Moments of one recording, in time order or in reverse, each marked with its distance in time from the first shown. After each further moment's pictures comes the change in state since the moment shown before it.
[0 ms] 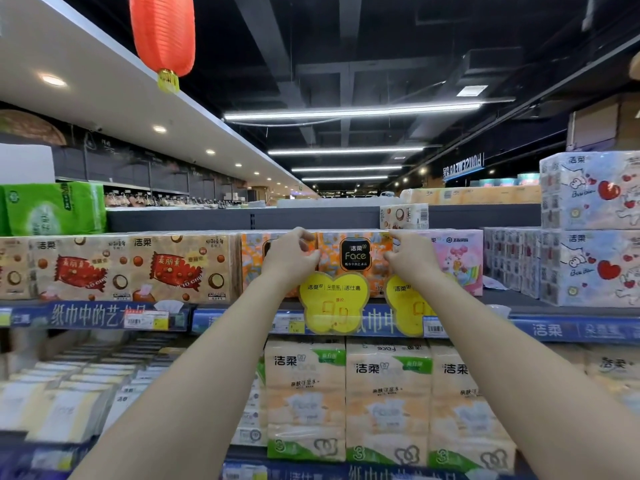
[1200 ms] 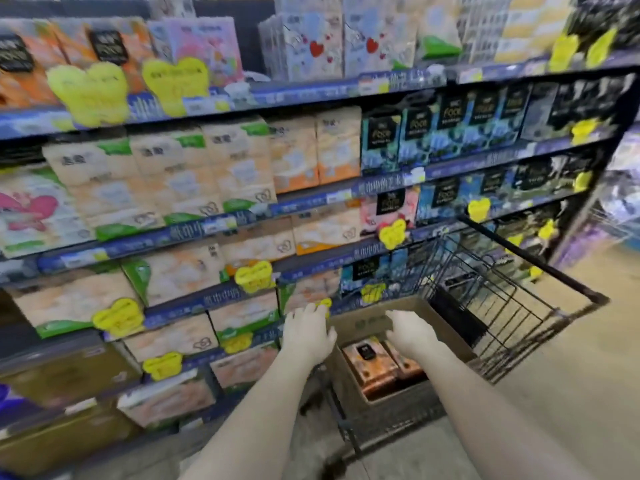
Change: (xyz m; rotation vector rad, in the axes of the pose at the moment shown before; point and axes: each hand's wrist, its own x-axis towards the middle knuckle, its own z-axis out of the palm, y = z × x) left_hand -0.596 0.202 0.218 0.306 -0.990 0.213; right_hand -0.643 0.287 -0.204 -0.383 -0.820 0.700
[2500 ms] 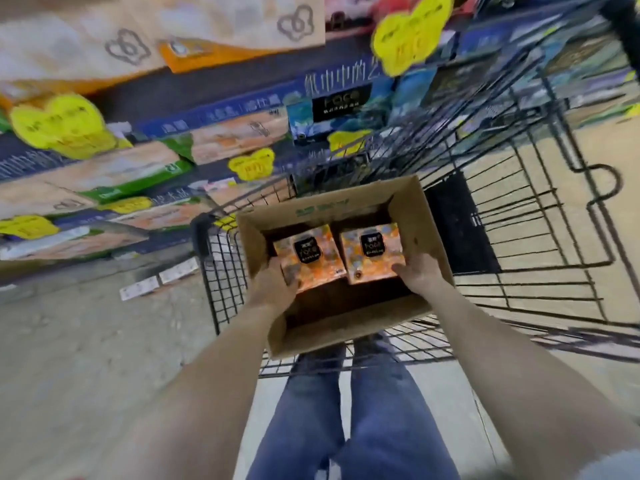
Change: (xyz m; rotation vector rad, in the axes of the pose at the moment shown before) left_hand 0.250 0.061 0.296 -0.437 -0.489 -0.656; right_hand 0.318 0.258 0.135 0.194 -0.490 0.341
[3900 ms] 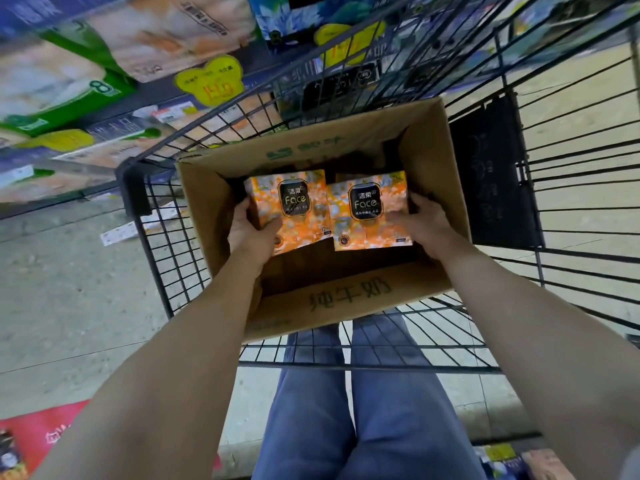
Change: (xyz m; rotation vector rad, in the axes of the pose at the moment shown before) left_hand 0.079 0.013 0.065 -0.632 0.201 -0.354; right_hand 0.118 0.044 0.035 0.600 -0.125 0.050
